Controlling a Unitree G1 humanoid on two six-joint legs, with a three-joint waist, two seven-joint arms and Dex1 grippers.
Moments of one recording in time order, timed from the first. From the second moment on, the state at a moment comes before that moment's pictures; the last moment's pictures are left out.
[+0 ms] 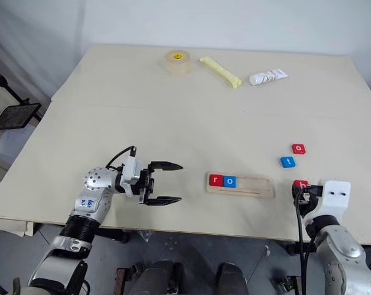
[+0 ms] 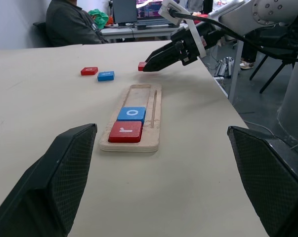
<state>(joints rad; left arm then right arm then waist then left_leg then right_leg) -0.51 0.36 -0.10 0.37 -0.37 -0.22 -1.34 0.18 -0.36 -0.45 -0.43 0.41 0.57 0.18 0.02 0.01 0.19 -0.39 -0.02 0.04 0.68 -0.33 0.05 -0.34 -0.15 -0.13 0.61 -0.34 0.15</state>
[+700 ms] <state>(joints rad) -0.51 0.34 -0.10 0.36 -0.37 -0.22 -1.35 0.28 -0.59 -0.48 -0.41 0.42 0.49 0.45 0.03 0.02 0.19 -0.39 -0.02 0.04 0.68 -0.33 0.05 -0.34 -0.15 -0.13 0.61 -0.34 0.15</state>
